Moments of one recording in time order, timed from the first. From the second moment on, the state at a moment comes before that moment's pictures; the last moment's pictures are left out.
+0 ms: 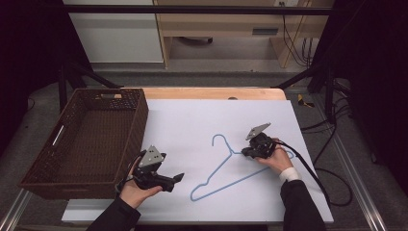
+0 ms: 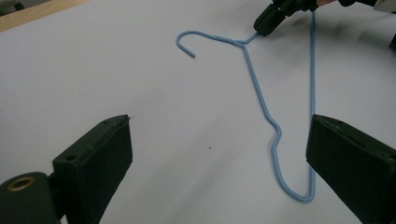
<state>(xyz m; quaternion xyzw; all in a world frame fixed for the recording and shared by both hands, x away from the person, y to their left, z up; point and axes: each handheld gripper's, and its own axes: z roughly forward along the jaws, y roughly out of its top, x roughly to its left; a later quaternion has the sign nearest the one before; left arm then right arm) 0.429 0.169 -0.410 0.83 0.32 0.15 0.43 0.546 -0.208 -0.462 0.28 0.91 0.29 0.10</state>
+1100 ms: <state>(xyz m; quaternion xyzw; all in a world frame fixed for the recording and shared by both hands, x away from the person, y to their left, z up) 0.427 0.170 -0.412 0.83 0.32 0.15 0.44 0.553 -0.140 -0.469 0.41 0.85 0.31 0.14</state>
